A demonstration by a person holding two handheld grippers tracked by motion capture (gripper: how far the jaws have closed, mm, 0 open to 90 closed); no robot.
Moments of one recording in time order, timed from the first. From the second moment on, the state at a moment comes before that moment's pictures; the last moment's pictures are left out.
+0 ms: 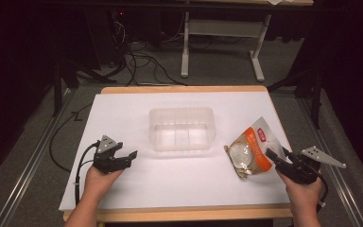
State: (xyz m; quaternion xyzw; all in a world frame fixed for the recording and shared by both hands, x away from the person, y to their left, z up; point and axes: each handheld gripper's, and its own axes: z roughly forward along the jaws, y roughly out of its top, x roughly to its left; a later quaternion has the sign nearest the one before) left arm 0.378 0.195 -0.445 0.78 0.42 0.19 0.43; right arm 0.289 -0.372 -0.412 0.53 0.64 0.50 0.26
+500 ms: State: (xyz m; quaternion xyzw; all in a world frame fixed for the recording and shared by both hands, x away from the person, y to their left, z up) left arm 0.378 0.195 -0.445 0.78 0.42 0.19 0.43; right arm 0.285 -0.340 -0.403 0.48 0.66 0.51 0.25
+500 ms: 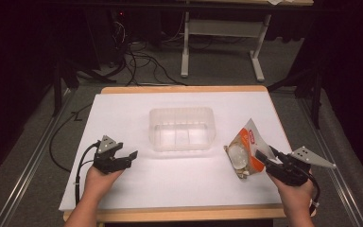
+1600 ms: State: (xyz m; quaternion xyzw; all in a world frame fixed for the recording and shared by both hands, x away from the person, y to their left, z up) left arm 0.376 0.192 -0.446 0.79 0.41 0.19 0.42; right arm 0.273 -0.308 -0.396 0.44 0.70 0.51 0.26
